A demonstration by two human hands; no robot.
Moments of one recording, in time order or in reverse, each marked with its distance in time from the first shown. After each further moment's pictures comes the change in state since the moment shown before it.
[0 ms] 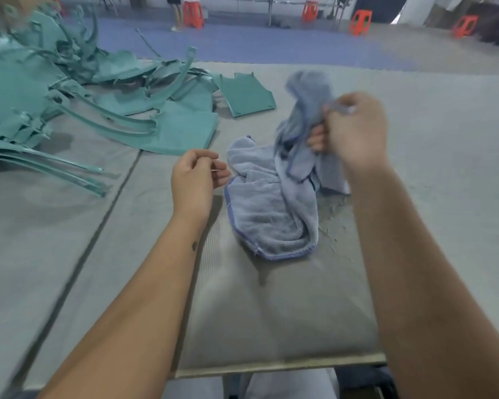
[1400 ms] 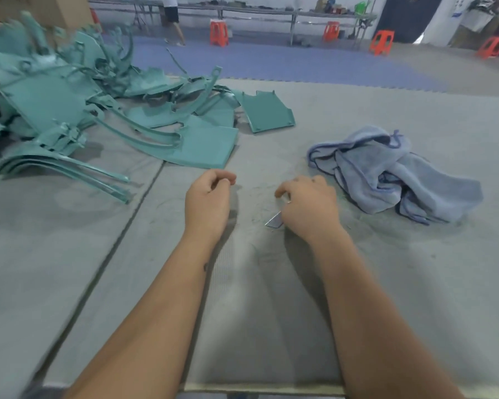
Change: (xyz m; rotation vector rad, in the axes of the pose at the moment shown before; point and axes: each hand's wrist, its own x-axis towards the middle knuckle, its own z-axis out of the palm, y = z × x) left_hand -0.003 -0.006 -0.014 0.370 0.048 0.118; right_hand -0.039 0.070 0.044 -1.186 -0.352 -0.352
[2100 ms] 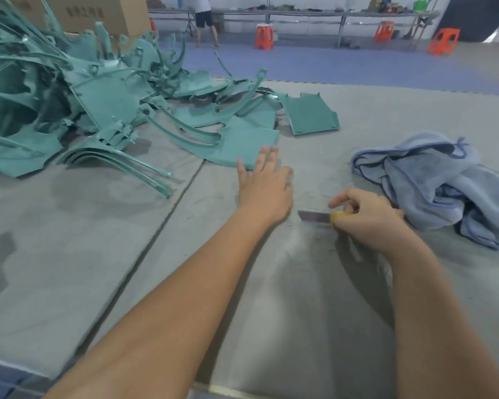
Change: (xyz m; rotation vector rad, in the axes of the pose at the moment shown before) left_hand 0.034 0.001 0.029 1.077 -0.272 0.384; right_hand -0.002 0.036 -0.014 0.425 -0.173 0.069
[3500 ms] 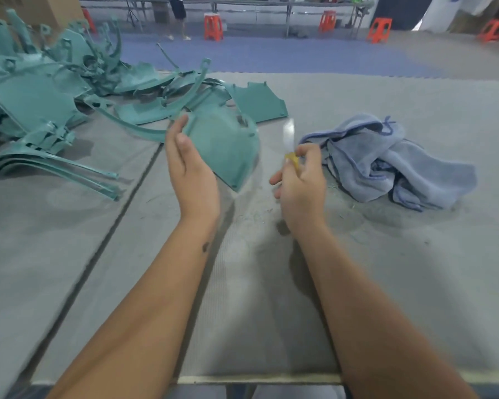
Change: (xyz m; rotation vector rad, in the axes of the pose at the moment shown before) left_hand -0.039 0.014 -0.032 -1.365 0.676 -0.249; right_hand -0.002 -0.037 0.039 0.737 0.520 -0.025
